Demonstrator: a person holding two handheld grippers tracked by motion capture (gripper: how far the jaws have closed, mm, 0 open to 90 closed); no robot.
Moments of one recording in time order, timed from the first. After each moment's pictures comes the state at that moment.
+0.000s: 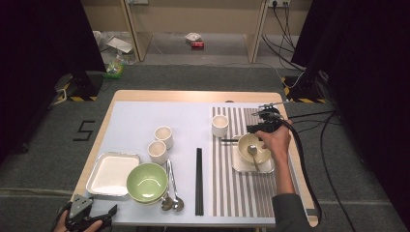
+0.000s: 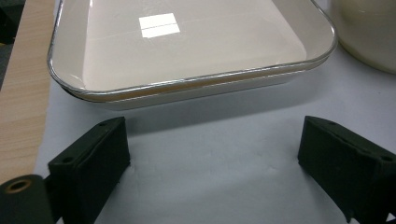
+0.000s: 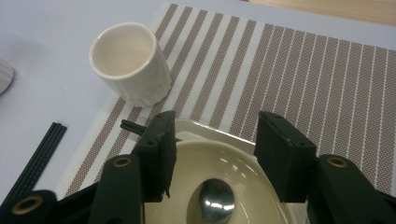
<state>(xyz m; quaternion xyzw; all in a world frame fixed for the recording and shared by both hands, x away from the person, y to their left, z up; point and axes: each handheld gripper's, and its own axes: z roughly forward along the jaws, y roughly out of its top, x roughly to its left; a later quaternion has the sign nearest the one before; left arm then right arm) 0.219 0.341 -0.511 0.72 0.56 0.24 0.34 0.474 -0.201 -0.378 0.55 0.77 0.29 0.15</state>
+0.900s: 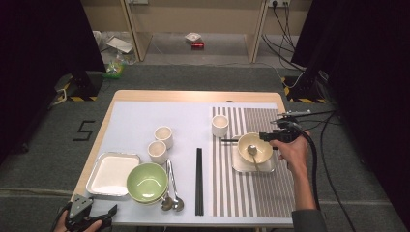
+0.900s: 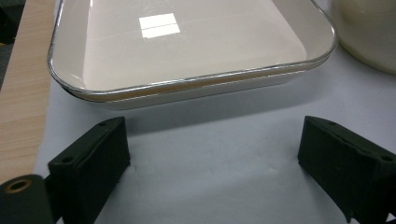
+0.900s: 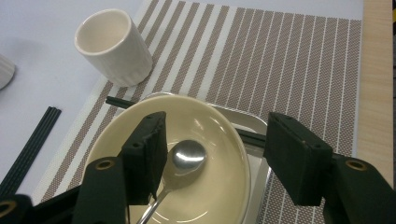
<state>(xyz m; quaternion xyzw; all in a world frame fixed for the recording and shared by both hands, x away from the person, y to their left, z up) 0.219 0.341 -0.511 0.72 0.56 0.24 0.34 0.442 -0.245 -0.380 0.57 0.74 0.32 0.15</state>
